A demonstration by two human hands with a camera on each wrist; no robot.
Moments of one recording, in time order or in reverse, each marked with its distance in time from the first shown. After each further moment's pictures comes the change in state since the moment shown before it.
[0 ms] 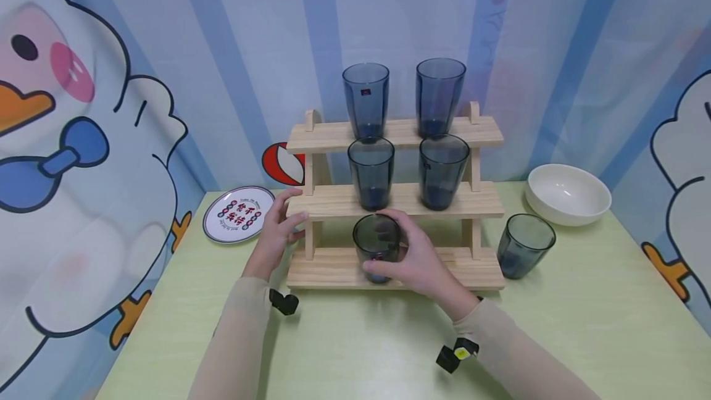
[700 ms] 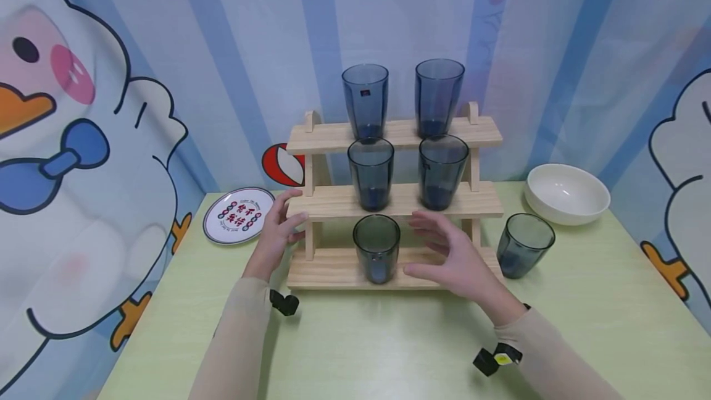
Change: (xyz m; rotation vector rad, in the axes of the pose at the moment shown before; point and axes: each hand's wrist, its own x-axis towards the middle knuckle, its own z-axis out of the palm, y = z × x) left_hand 0.000 0.001 0.001 -0.002 0.002 0.003; right_hand -0.029 0.007 -0.054 -0.049 0.002 -0.053
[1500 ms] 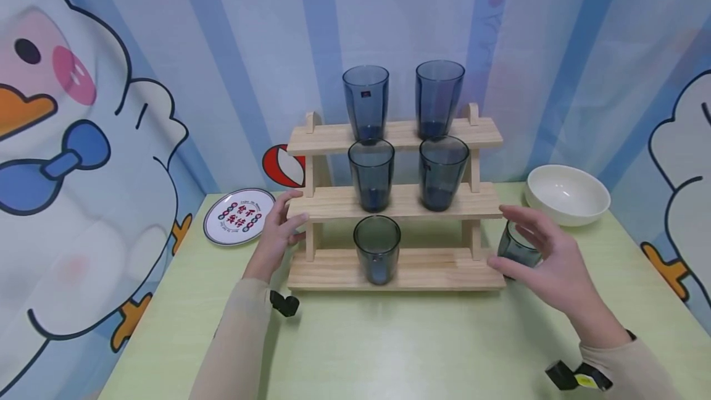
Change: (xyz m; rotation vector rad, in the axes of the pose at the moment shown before) left_hand -0.001 0.000 -0.001 0.002 0.007 -0.007; right_hand -0.059 -0.019 -0.088 -0.308 0.307 -0.095
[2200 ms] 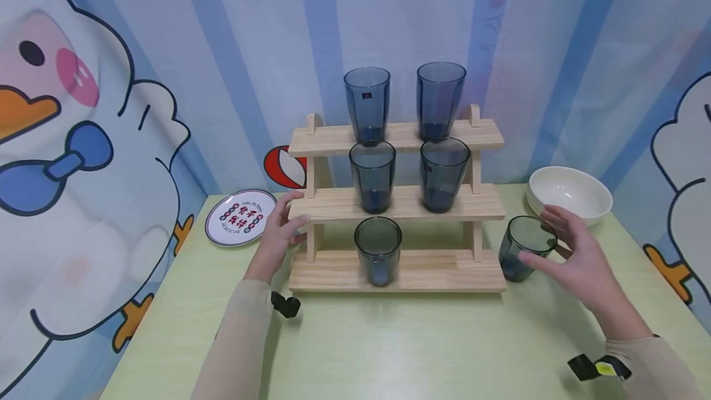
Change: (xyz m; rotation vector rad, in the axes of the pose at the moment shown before) left_hand 0.000 0.000 0.001 -0.010 -0.008 0.013; right_hand -0.006 0.064 -0.035 -0.083 -0.052 0.272
